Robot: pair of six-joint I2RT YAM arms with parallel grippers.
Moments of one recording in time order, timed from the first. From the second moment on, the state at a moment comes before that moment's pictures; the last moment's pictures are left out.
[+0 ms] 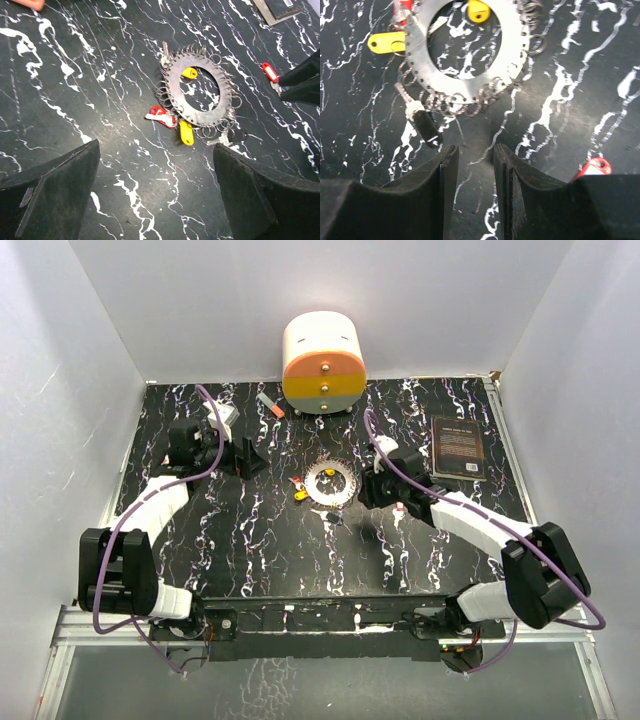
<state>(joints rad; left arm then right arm) -0.09 1.39 0.86 0.00 0.69 0.01 0.46 1.34 0.72 -0.07 -0.18 0.15</state>
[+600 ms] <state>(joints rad) -0.09 1.42 0.82 0.06 0.73 -0.05 0.58 1.57 0.91 -0.12 -0.06 0.17</state>
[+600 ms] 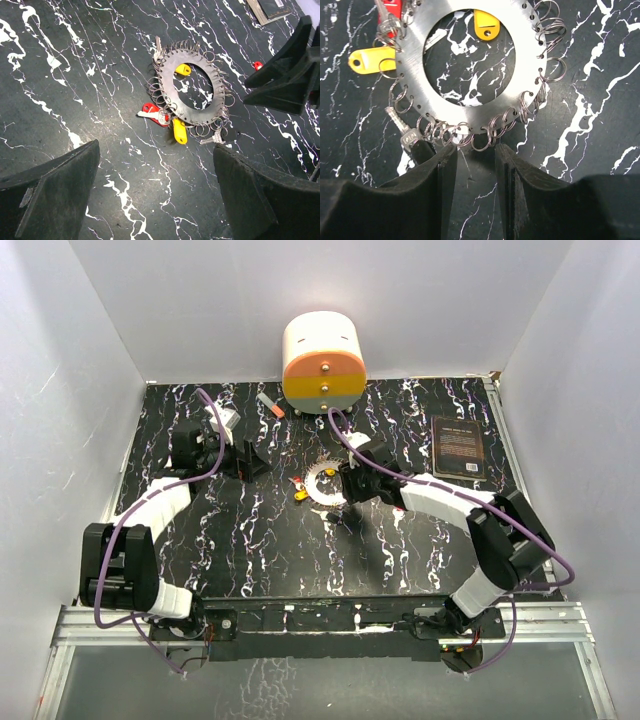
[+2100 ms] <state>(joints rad) -0.09 1.42 0.80 0.07 0.72 -0.06 0.58 1.63 0.90 -0.17 0.01 0.55</state>
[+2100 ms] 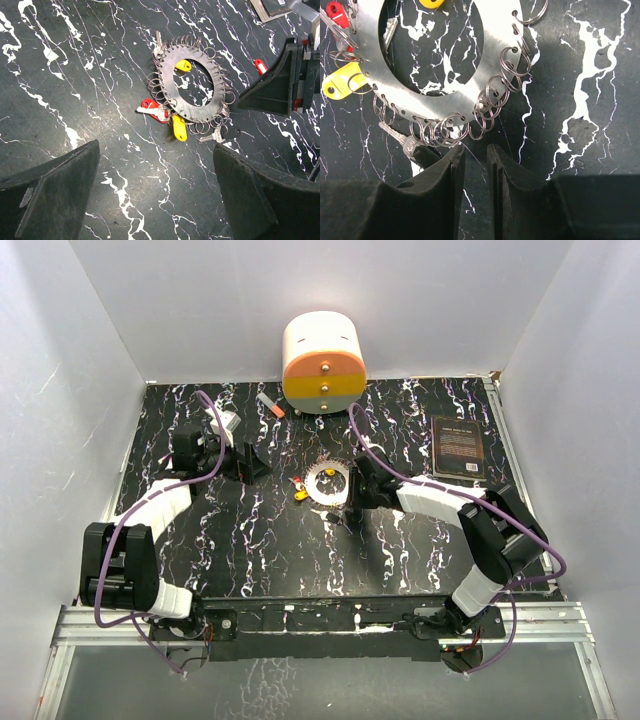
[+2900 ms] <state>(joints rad) -0.09 1.42 0.78 0.08 0.72 -0.07 0.58 1.67 0.85 -0.04 0.04 0.67</state>
